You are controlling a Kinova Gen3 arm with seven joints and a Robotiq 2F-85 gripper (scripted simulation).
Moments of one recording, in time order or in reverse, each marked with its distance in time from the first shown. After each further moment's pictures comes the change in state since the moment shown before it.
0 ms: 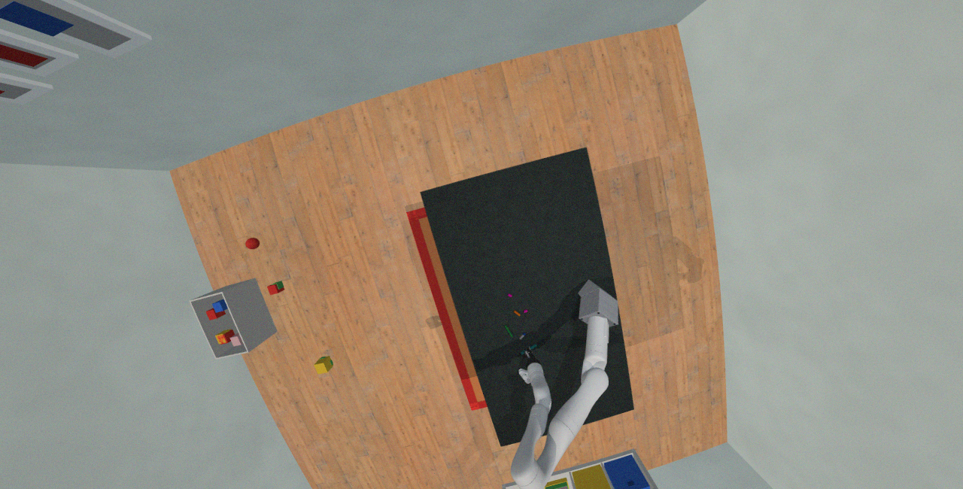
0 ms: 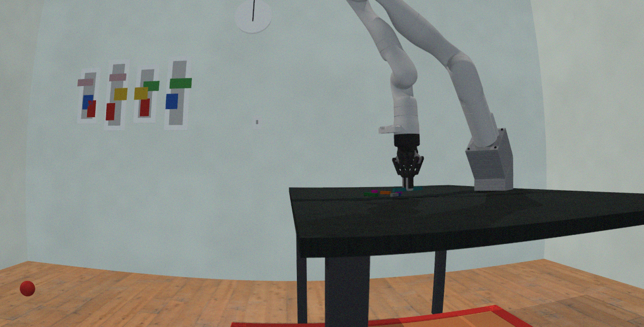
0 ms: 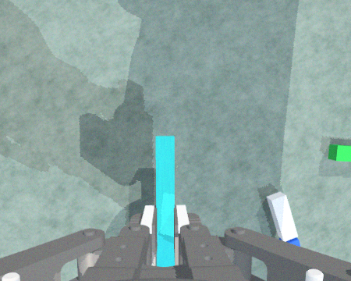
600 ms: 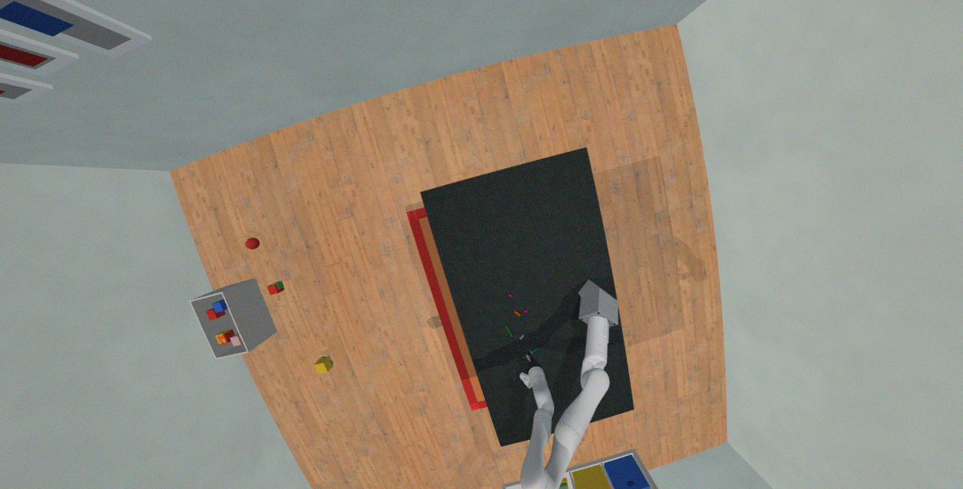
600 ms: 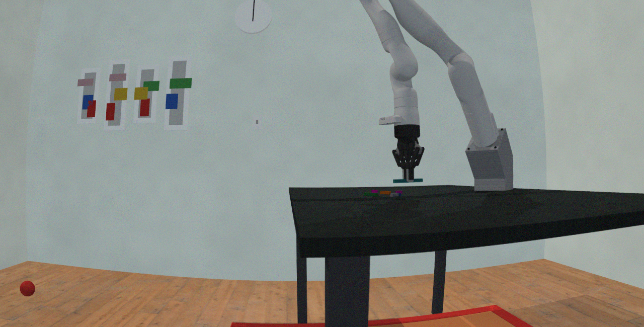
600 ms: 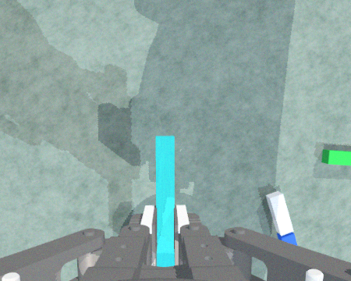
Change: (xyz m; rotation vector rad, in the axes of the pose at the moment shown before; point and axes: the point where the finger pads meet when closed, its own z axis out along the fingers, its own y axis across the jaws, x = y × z) arm 0.003 -0.006 -0.024 0.022 0.017 -0.012
